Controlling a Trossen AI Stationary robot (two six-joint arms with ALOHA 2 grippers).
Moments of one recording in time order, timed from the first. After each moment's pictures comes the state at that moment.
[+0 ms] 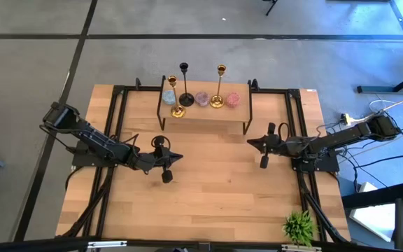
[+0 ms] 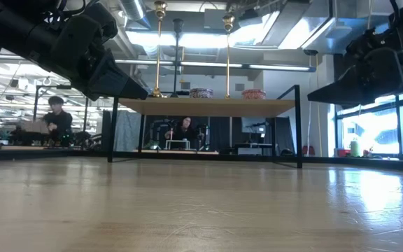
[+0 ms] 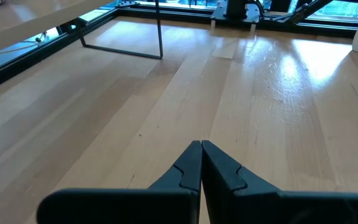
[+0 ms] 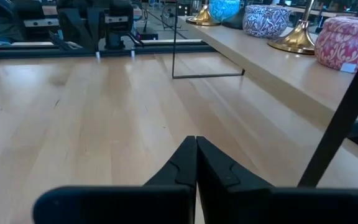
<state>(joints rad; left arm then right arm) -0.36 1.35 0.39 0.53 -0.64 -0.30 0.20 0.74 0.01 0.52 0.45 0.06</state>
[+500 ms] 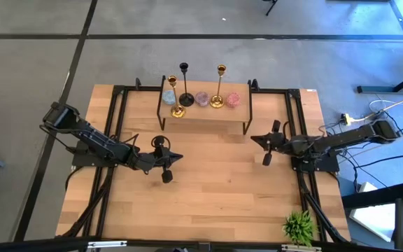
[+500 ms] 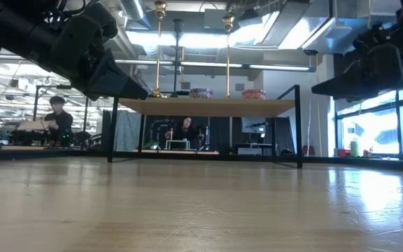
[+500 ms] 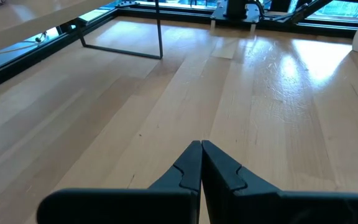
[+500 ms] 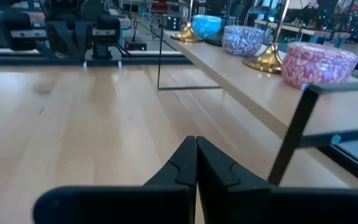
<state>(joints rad) -0.36 1.35 0.39 0.53 -0.64 -0.30 0.20 0.55 0.01 0.38 0.51 0.00</state>
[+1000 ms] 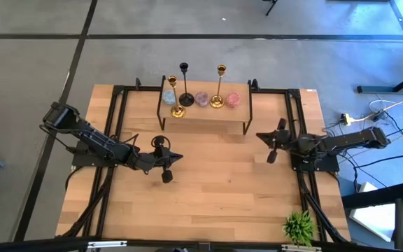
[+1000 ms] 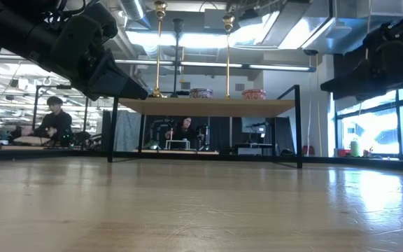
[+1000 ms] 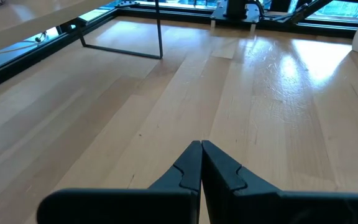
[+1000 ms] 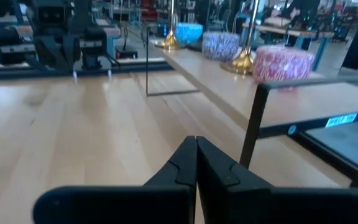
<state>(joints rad) -0.36 1.35 0.39 0.53 -0.64 -0.30 0.20 0.22 0.01 0.07 0.55 0.03</state>
